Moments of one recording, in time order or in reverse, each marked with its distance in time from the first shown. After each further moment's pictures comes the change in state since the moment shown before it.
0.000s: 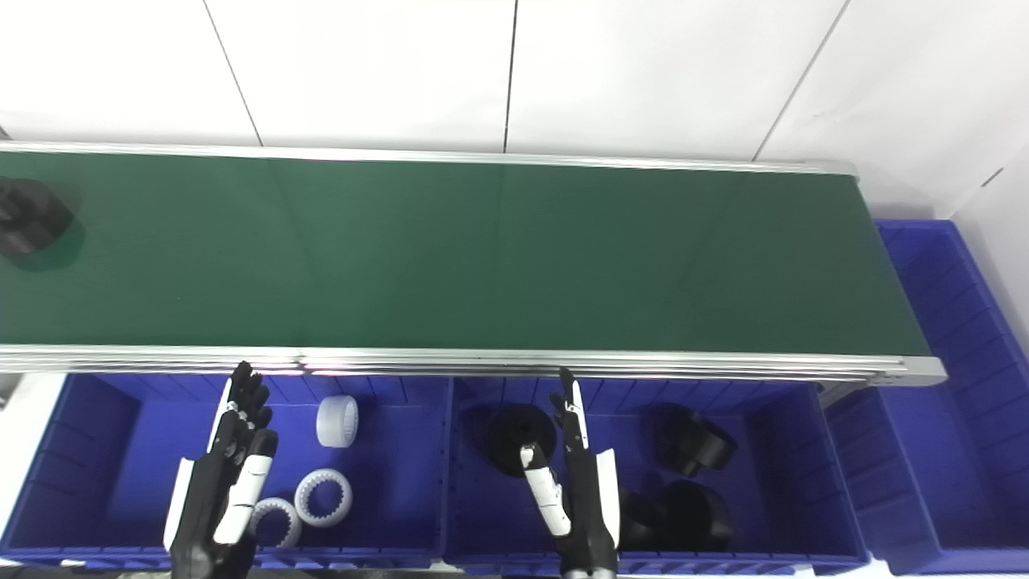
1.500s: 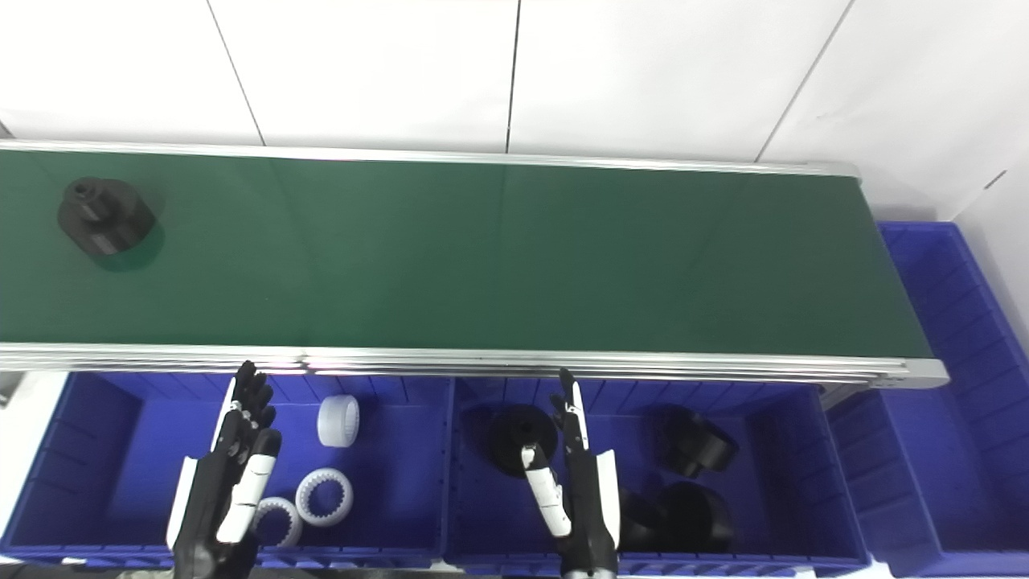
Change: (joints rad) left arm -0.001 0.000 -0.002 0.003 0.000 -0.001 -0.004; right arm 0.000 0.002 -0.005 0.001 0.007 0.000 0.013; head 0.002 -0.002
